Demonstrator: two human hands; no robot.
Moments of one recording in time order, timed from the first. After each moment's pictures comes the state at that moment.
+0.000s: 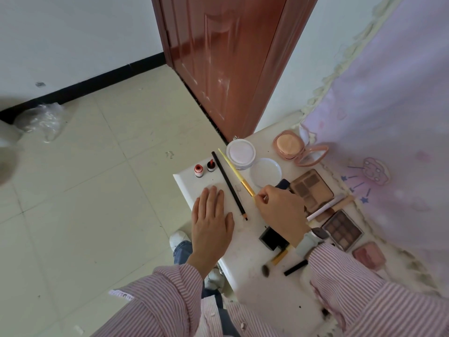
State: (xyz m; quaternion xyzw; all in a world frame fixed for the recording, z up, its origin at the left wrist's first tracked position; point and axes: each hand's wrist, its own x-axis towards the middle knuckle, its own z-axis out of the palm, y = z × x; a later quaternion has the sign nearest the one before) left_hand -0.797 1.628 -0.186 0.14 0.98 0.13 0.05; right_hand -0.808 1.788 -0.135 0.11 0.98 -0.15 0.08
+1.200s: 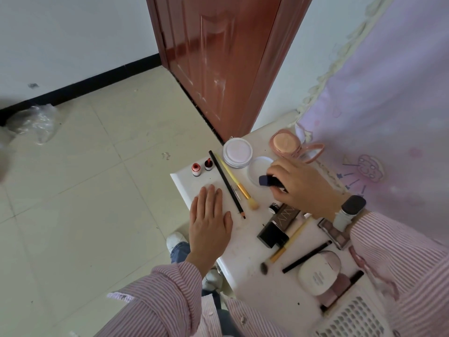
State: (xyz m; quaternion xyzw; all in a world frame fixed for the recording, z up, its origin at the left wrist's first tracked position) left_hand -0.795 1.627 -0.192 0.15 0.98 0.12 0.03; right_hand -0.835 1.841 -0.097 -0.22 0.97 -0.09 0.03
